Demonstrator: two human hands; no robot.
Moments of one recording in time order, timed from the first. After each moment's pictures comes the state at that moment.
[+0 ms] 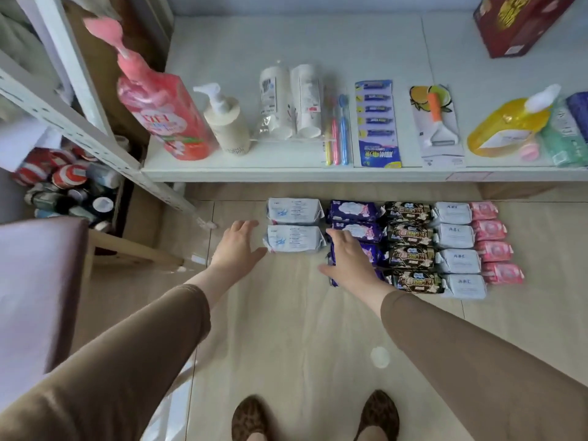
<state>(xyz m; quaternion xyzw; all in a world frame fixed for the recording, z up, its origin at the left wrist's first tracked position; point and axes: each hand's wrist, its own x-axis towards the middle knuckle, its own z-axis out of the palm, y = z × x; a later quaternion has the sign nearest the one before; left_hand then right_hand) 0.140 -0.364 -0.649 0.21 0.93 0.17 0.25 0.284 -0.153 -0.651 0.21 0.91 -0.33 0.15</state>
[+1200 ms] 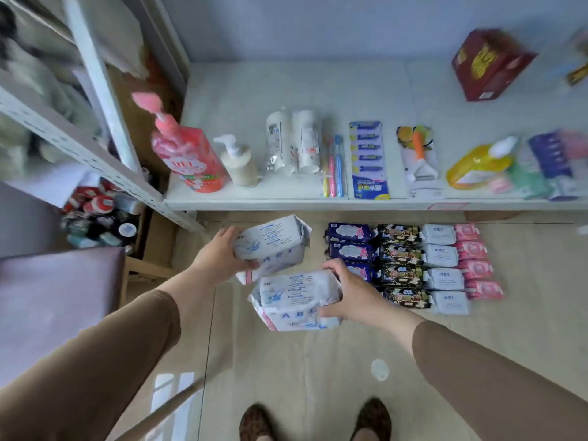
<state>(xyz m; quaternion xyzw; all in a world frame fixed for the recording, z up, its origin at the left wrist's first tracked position) 0.101 -0.386 -0.535 0.18 0.92 0.19 0.30 0.307 -0.149 -0.544 0.17 0.83 -0.47 0.23</state>
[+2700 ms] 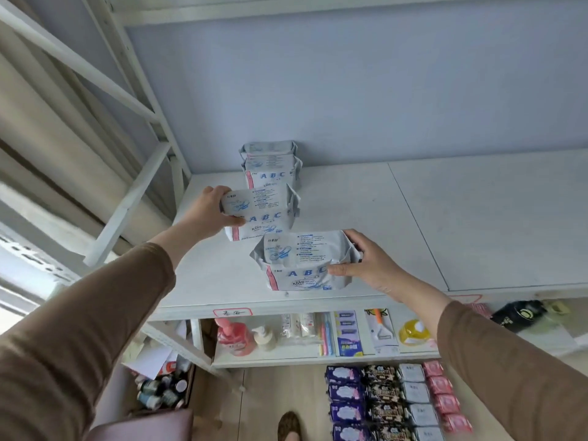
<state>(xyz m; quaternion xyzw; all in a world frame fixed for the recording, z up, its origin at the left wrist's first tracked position) -0.148 -0.262 0.035 0.27 0.93 0.25 0.06 0.126 -0.012 0.000 0.13 0.78 -0.61 -0.03</state>
